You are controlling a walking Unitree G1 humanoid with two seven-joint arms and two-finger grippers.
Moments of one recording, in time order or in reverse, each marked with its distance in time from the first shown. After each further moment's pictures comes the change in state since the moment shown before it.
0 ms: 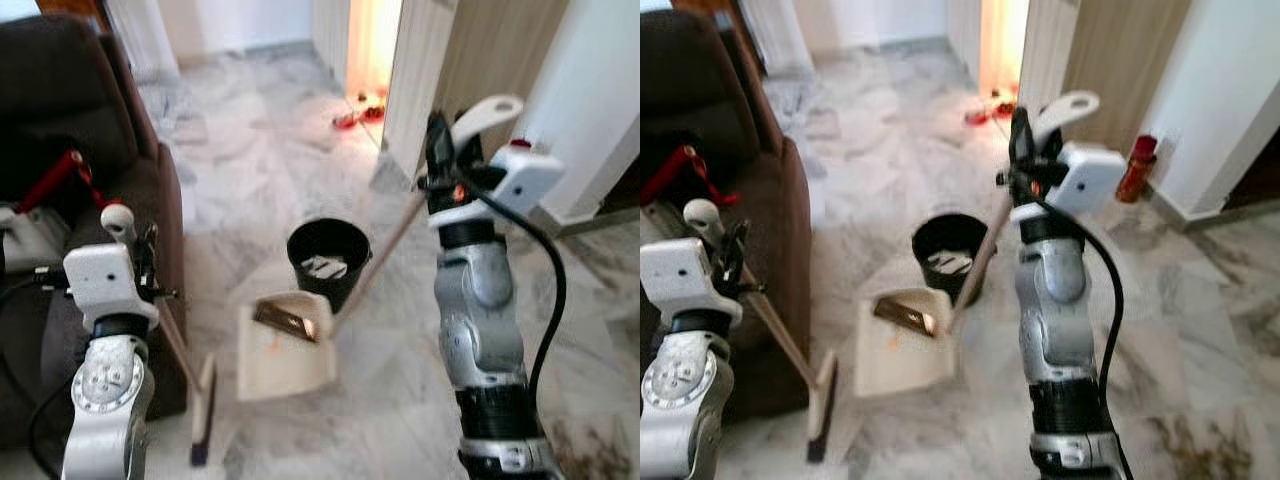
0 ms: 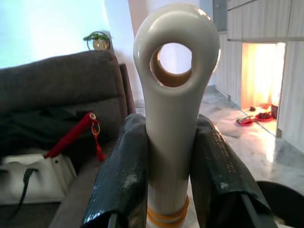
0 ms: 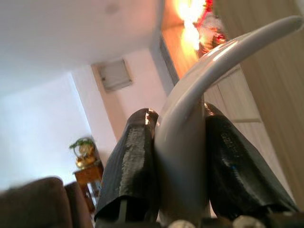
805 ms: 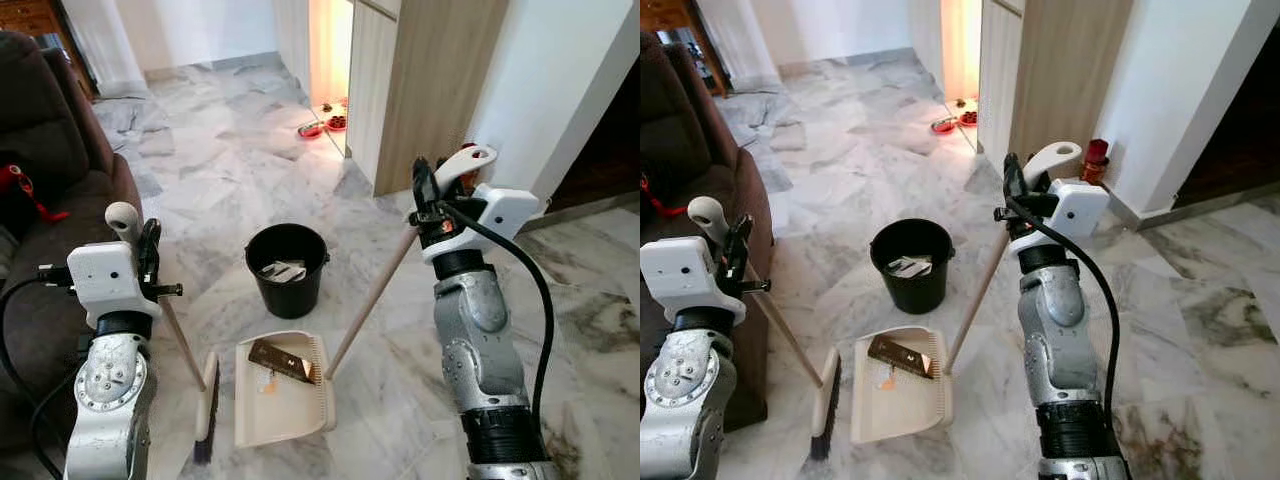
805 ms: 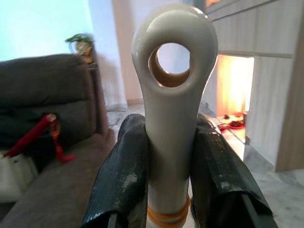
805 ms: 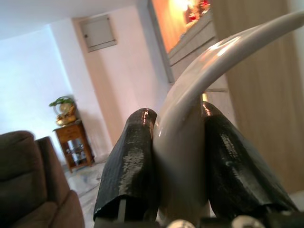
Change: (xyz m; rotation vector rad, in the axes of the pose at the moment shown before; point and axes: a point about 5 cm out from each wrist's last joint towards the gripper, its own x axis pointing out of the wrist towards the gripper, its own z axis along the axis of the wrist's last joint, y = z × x) left arm 0.001 -0.001 0.002 -0.011 -0.011 0.008; right arm -0.029 -0.012 -0.038 -0.021 0.212 0.012
